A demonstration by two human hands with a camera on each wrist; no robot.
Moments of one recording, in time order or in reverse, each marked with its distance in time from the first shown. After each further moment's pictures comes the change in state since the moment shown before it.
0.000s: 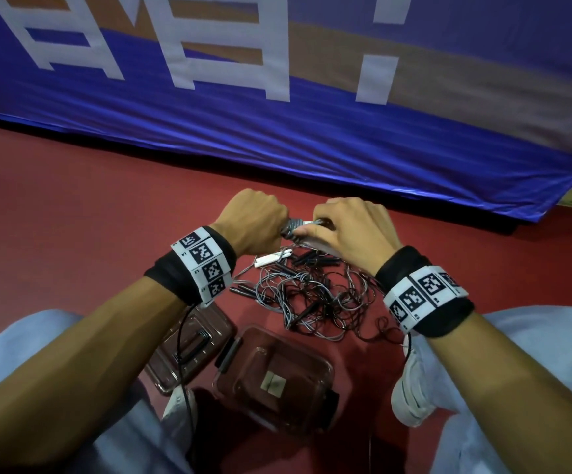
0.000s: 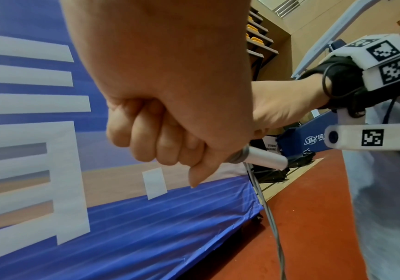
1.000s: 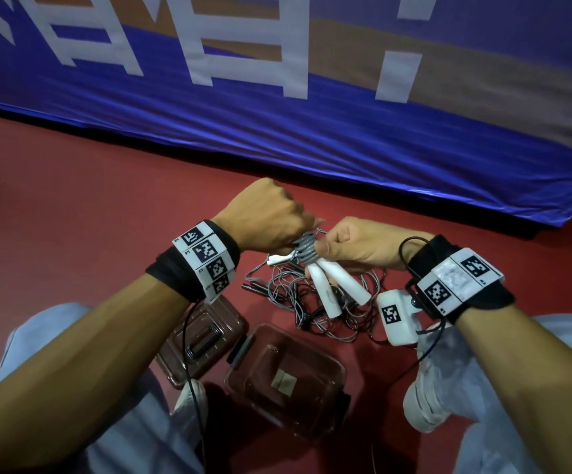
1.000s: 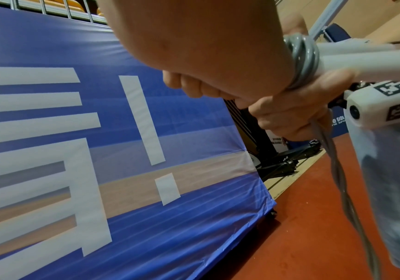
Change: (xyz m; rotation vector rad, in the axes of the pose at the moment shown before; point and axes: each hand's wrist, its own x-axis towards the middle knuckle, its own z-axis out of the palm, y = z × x) left_hand -0.019 -0.020 0.004 -0.027 0.632 0.364; right_hand 0.007 -0.007 -0.009 1.067 -0.800 0.101
